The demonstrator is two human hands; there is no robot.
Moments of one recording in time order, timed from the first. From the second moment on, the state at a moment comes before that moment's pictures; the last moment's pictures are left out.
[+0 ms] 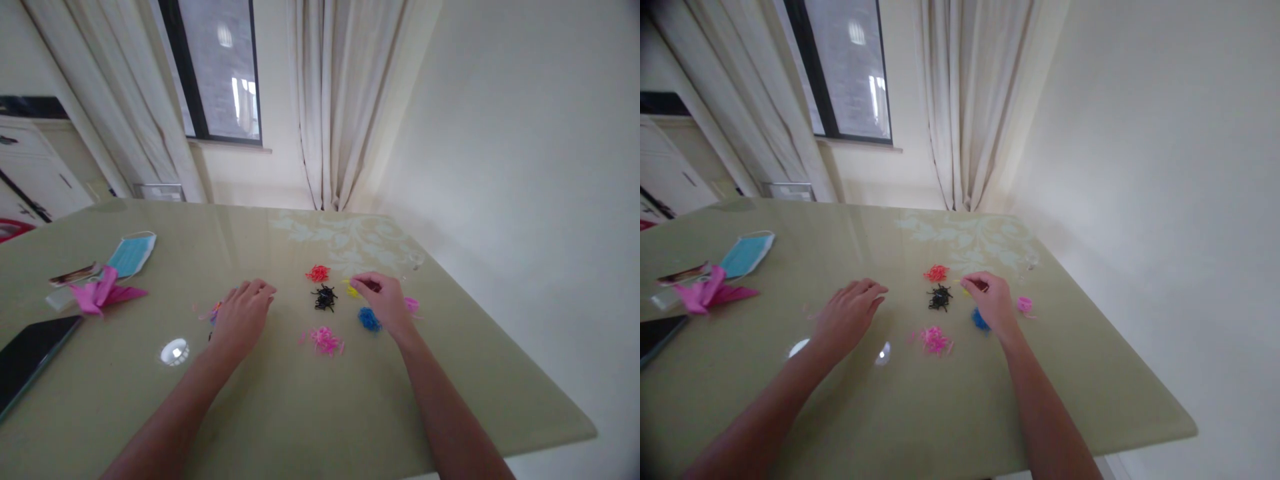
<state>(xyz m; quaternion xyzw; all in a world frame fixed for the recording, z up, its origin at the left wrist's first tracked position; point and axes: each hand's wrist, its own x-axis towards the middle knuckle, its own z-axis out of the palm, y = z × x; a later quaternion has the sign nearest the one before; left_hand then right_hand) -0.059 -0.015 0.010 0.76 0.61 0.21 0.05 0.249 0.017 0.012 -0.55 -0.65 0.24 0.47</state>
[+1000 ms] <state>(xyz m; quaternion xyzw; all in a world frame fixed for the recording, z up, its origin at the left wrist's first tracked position) -0.083 -0.003 0.011 0.71 0.71 0.04 0.03 0.258 0.024 0.000 -0.60 -0.69 0.07 0.41</state>
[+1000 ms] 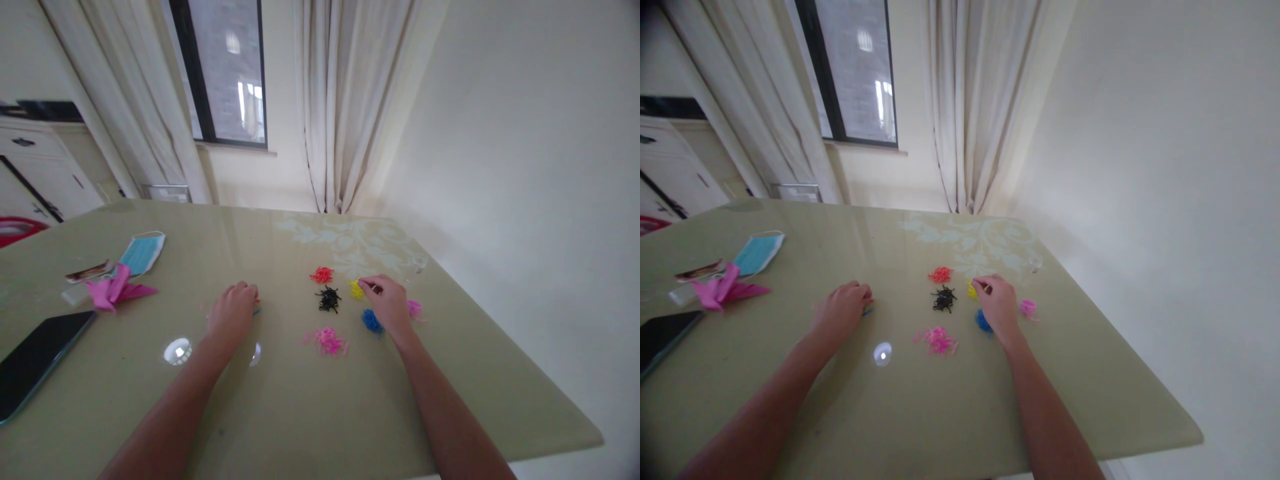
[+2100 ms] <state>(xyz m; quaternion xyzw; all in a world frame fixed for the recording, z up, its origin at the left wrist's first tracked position) -0.018 -0.031 0.007 0.71 0.44 0.44 0.32 0.187 -0.022 0.012 -0.43 -0.76 0.27 0.41</state>
